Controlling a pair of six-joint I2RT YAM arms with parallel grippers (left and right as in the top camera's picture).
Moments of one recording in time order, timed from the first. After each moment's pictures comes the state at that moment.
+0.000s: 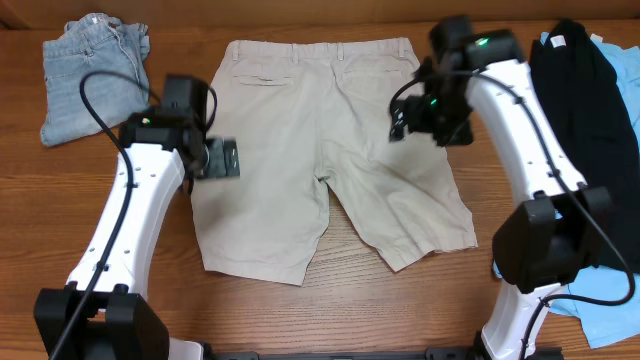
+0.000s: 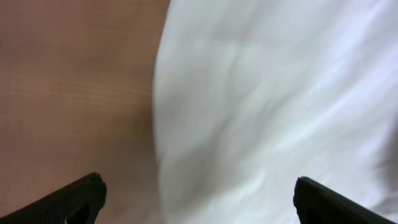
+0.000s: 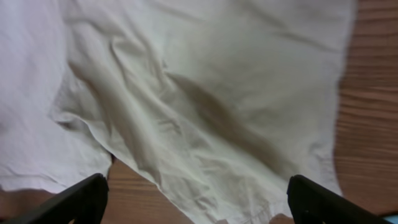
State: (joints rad) left arm -0.08 1.61 1.37 -1.01 -0.12 -0.21; right arm 0.22 2.03 1.90 -1.41 -0.21 0.19
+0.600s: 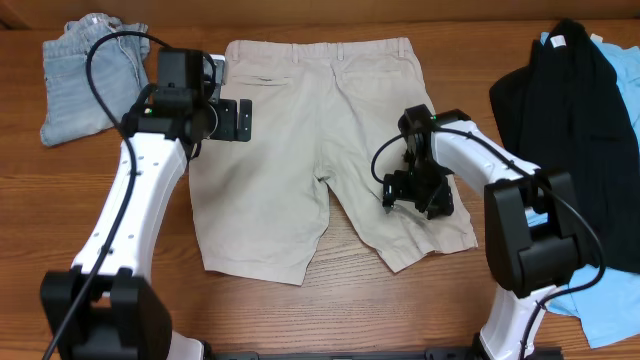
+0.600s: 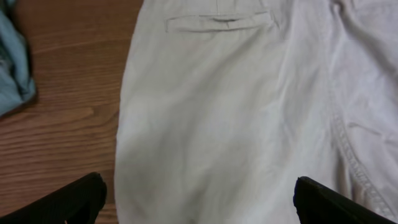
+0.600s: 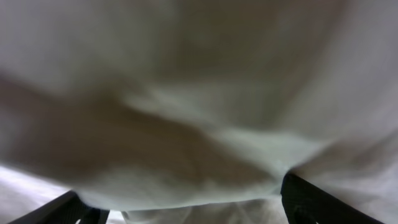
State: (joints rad) left arm -0.08 1.67 1.40 -0.69 0.03 0.00; right arm 0.27 2.01 1.32 -1.08 -0.14 0.39
